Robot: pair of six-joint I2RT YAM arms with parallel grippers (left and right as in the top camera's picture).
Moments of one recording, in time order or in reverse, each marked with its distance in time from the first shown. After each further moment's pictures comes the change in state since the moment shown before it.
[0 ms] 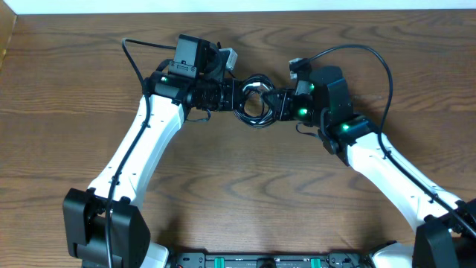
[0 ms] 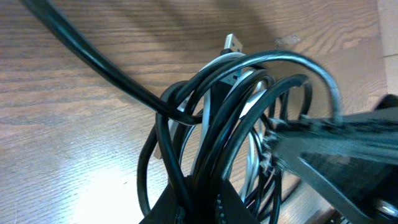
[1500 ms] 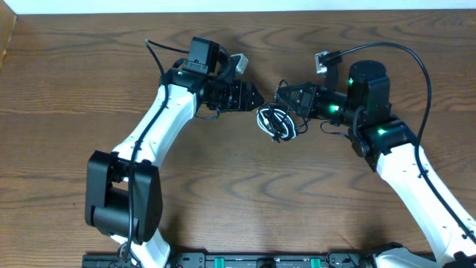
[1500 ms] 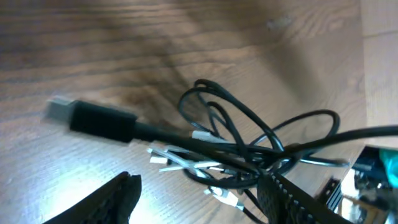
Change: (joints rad) left arm -0.001 0.174 -0.001 0.106 0.160 0.043; right arm -0.143 -0.163 0.000 -0.109 -0.235 0.117
